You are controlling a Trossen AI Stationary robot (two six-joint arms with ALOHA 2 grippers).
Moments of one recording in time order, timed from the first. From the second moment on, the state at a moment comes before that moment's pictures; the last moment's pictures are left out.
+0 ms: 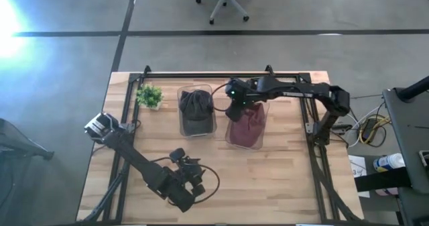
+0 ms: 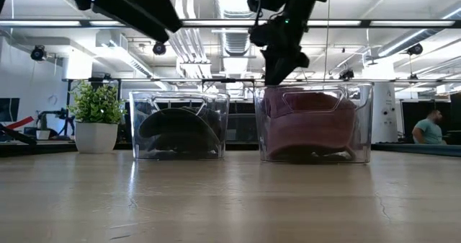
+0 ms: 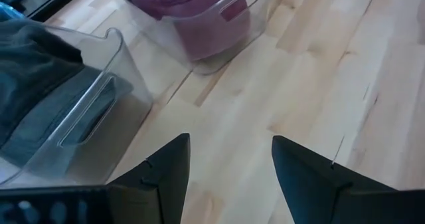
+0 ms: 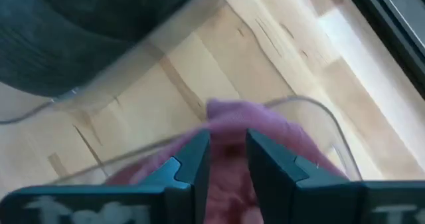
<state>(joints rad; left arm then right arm) -0.67 1.78 1.39 -0.81 -0.84 -1.03 -0.25 1.73 1.46 -0.87 0.15 0.33</state>
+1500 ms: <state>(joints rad) -0.66 1.78 1.38 -0.82 -0.89 -1.05 -0.25 1.69 1.27 -0.73 0.13 0.39</state>
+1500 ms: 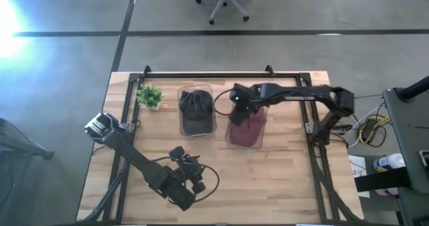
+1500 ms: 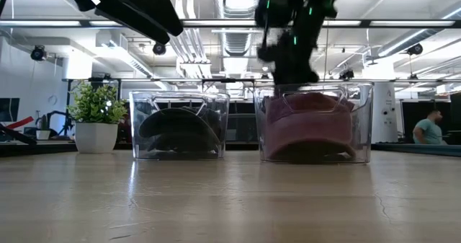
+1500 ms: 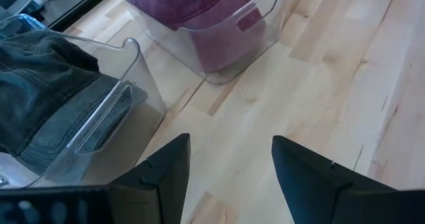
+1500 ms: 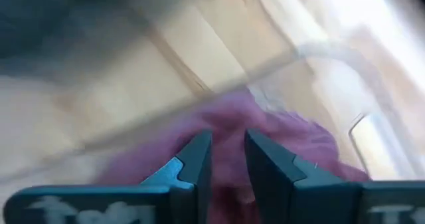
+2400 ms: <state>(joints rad) -0.66 1.78 1.37 -0.82 -0.89 -1.05 -0.14 1.57 1.13 -1.07 0.13 0.34</state>
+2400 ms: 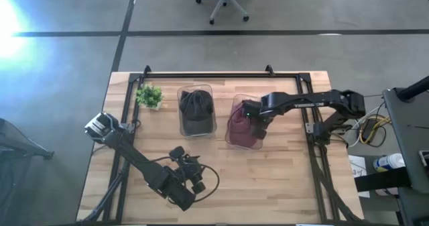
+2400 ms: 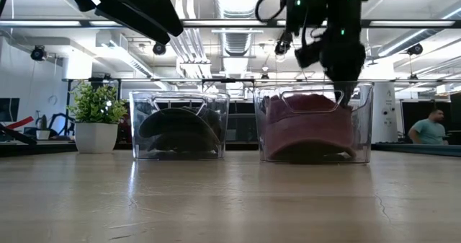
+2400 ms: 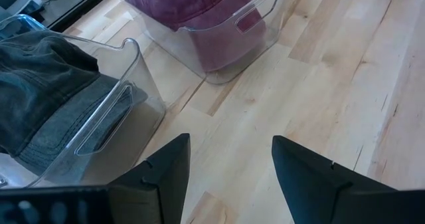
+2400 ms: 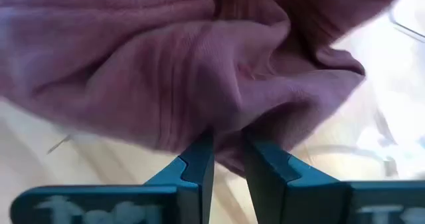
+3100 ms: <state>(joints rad) -0.62 1.72 1.37 -0.78 -0.77 -0.89 -0.13 1.47 1.21 -1.14 0.18 0.35</state>
